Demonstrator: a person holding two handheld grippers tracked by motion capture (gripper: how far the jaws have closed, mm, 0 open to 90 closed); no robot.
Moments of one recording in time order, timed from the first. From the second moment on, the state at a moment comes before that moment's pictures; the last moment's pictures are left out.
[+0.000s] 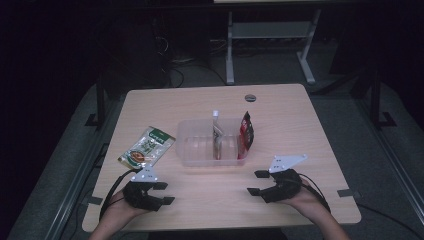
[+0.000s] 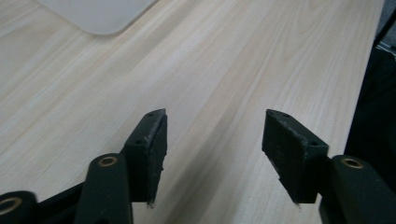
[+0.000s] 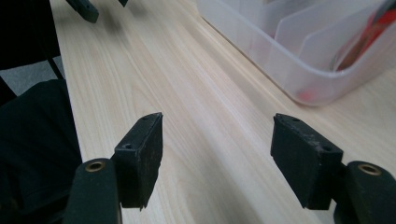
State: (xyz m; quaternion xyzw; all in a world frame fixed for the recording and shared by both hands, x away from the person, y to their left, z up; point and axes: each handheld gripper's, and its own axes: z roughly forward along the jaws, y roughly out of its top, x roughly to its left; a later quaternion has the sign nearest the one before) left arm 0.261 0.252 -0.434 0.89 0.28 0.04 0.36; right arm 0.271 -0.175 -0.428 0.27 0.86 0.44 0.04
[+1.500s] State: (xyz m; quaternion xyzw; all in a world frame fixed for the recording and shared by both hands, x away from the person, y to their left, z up) left arm 0.388 0.325 -0.427 0.83 0.45 0.17 0.29; right arm 0.267 -0.171 -0.446 0.27 0.87 0.40 0.05
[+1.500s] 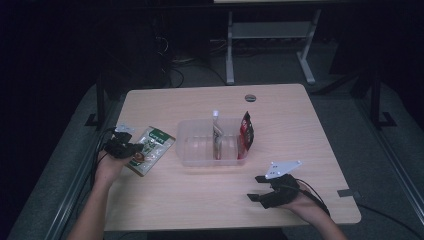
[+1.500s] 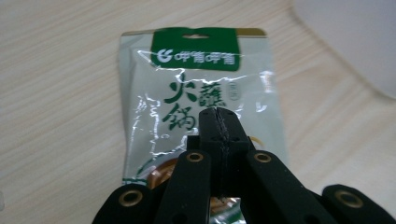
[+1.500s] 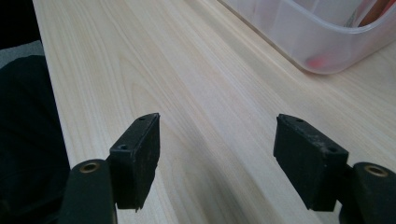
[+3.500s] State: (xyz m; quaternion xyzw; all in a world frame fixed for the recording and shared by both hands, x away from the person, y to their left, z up) left arm 0.417 0.364 -0.446 0.84 0.46 0.10 0.27; right arm 0.268 -0.166 -0.453 0.26 0.89 0.38 0.05
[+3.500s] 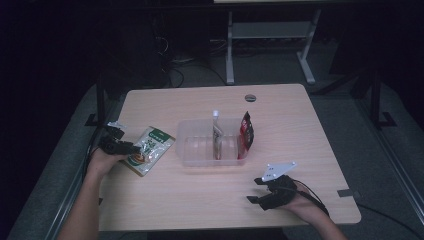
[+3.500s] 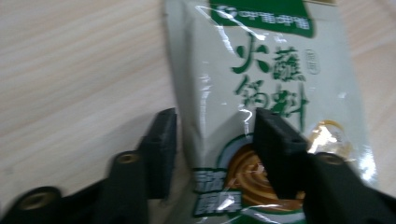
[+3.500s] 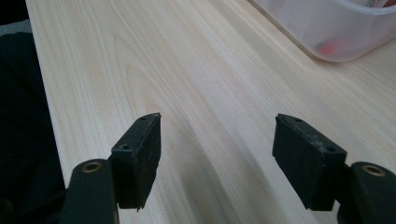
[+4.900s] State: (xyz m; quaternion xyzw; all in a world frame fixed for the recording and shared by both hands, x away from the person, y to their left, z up) left arm 0.337 0.389 -0.414 0.82 0.44 0.03 0.37; right arm 0.266 -0.168 -0.449 0.27 0.88 0.38 0.06
